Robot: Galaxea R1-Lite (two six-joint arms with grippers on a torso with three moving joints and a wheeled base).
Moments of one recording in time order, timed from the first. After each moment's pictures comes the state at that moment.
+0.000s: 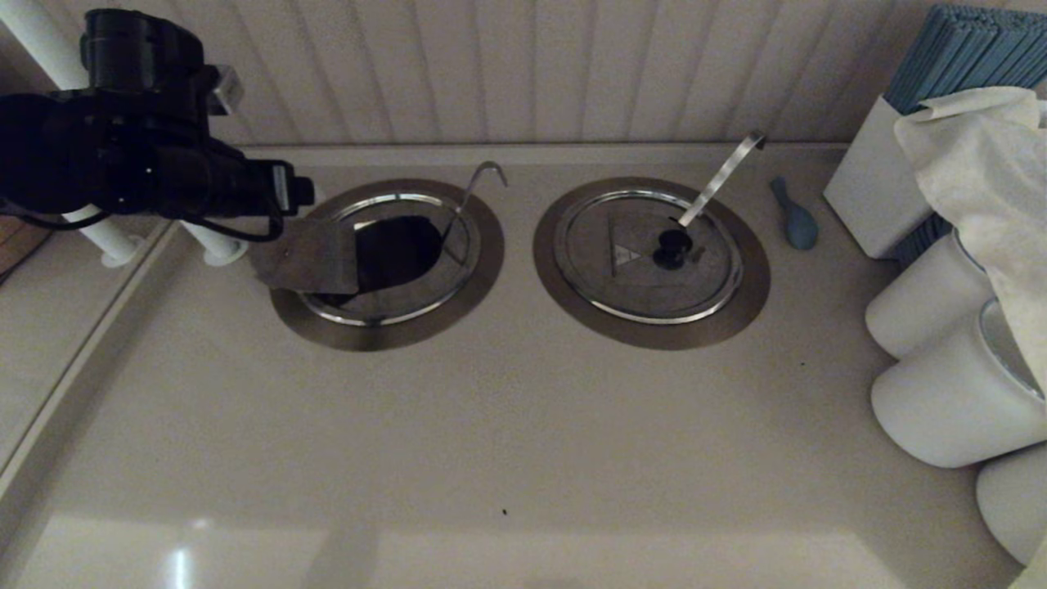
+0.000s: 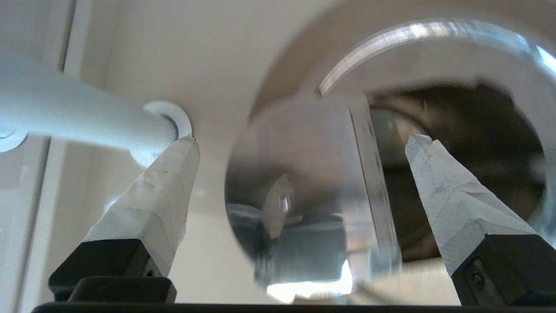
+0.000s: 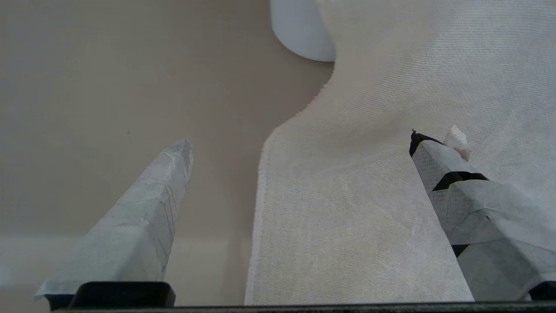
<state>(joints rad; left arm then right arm) -0.13 1.79 -1.67 0.21 0.25 -0.02 0.00 0.00 0.00 0.00 0.00 -0.01</state>
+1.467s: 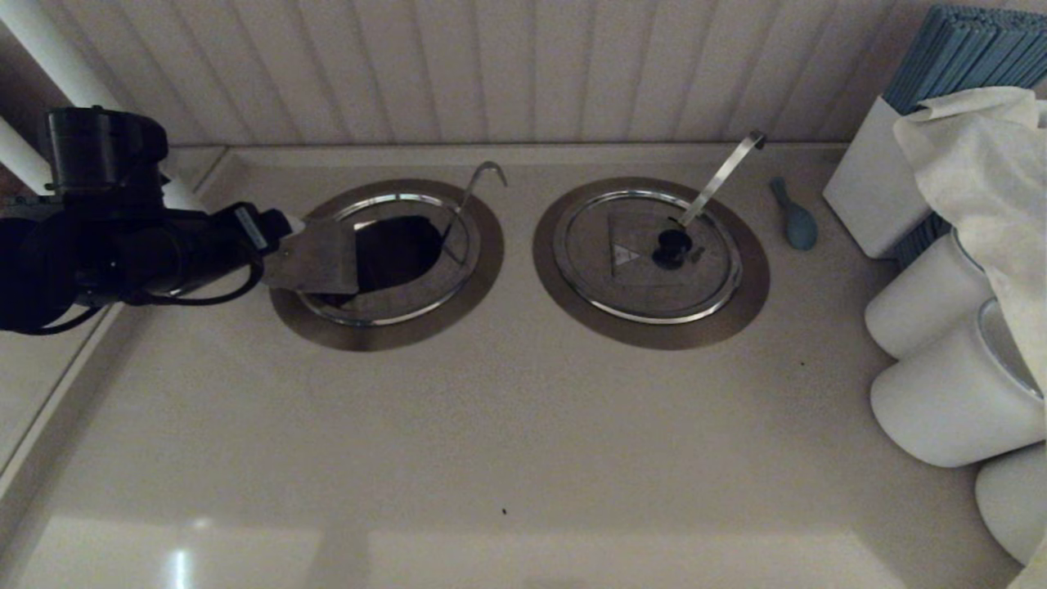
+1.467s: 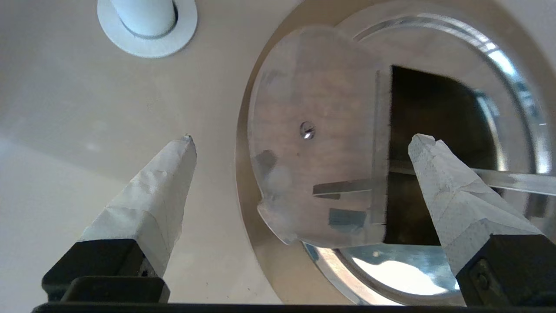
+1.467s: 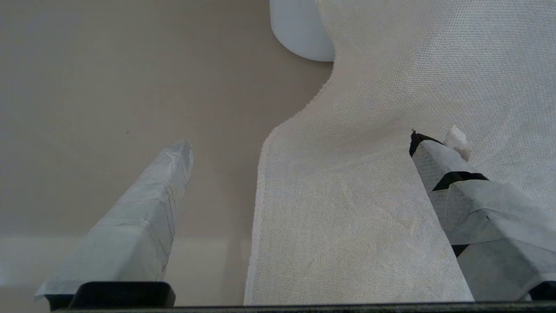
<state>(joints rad) -0.05 1.69 -1.24 -0.14 0.13 -0.43 0.00 0.00 0.00 0.00 0.00 -0.01</state>
